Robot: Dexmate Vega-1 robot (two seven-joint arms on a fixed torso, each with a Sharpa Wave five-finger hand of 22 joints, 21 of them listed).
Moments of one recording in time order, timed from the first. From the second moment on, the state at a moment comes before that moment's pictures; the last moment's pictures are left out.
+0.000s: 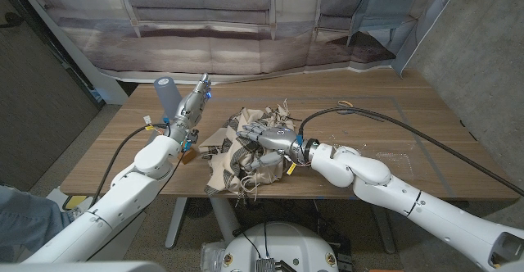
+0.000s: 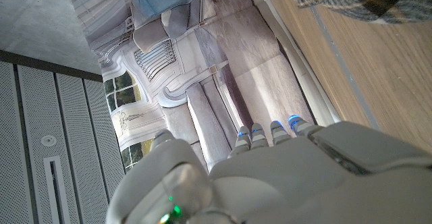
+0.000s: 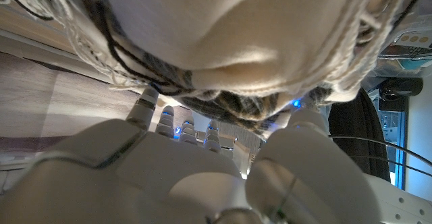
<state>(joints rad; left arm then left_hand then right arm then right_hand) 1.17 0.72 0.23 -1.78 -0.57 -0.23 0.14 0.33 0.06 -0.08 0.07 0.37 -0.11 0.05 0.20 0.18 -0.12 0.06 0.20 0.18 -0.16 0.08 0.19 0.18 -0.17 0.03 0.20 0.18 -0.86 -0.71 -0.81 -1.92 -0.86 0.10 0.08 0.41 -0.13 0.14 -0.13 0.41 -0.04 -0.09 0.19 0.19 -0.10 0.07 0.21 0.19 -0.06 0.16 0.19 0.18 0.21 0.22 0.21 0.18</state>
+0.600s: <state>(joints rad) 1.17 0.72 0.23 -1.79 -0.57 -0.22 0.15 0.34 0.07 -0.08 0.06 0.37 -0.11 0.05 0.20 0.18 -0.12 0.06 0.20 0.18 -0.16 0.08 0.19 0.18 -0.17 0.03 0.20 0.18 -0.85 -0.71 -0.84 -1.90 -0.94 0.06 0.05 0.43 -0.12 0.14 -0.13 0.42 -0.02 -0.10 0.20 0.19 -0.10 0.07 0.21 0.19 -0.05 0.16 0.19 0.18 0.22 0.22 0.21 0.18</state>
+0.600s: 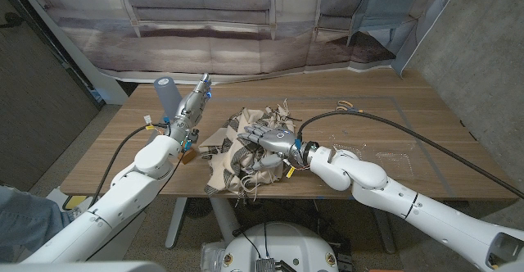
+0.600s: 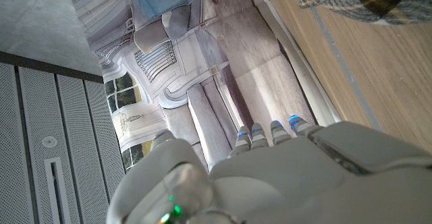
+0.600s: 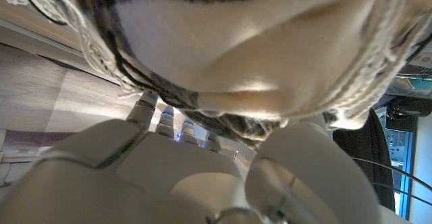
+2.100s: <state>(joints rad) 1.19 0.72 0.22 -1.80 -0.57 -0.21 0.16 0.34 0.08 -0.09 0.06 0.37 -0.10 0.05 0.20 0.18 -0.12 0.05 0.20 0.18 -0.15 0.08 0.19 0.18 -0.17 0.03 0.20 0.18 -0.82 -0.69 -0.88 -1.84 -0.94 0.00 0.08 0.62 -0.07 0.14 -0.15 0.45 0.29 -0.19 0.26 0.20 0.17 0.00 0.30 0.20 0.37 -0.01 0.25 0.19 0.76 0.08 0.34 0.18</state>
